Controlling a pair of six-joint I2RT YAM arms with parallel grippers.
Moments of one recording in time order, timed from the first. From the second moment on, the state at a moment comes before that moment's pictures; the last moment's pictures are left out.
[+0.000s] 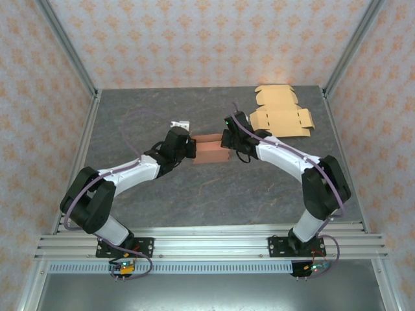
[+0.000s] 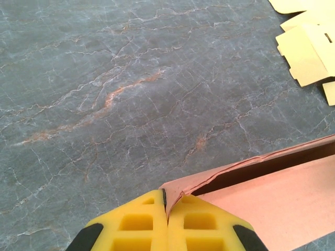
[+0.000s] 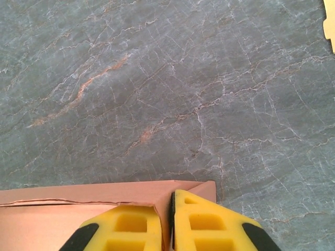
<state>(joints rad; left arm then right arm) -0.54 1.55 0.88 0.02 -0.18 -0.42 0.59 1.67 1.20 -0.39 0.12 0.66</state>
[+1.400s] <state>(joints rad) -0.65 1.53 0.75 0.21 -0.35 -0.38 0.58 1.55 1.02 -0.27 0.10 0.72</state>
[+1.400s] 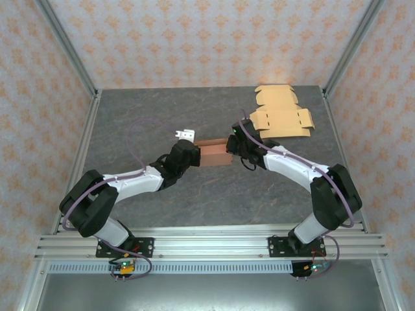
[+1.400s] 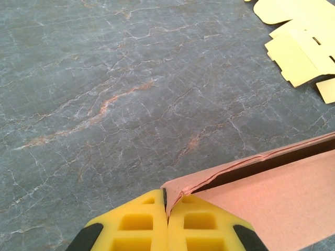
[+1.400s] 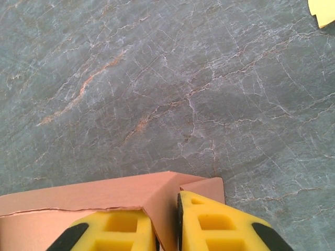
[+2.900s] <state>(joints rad) -0.68 1.55 0.75 0.23 -0.44 -0.30 0.47 1.50 0.98 -0.38 -0.26 -1.00</state>
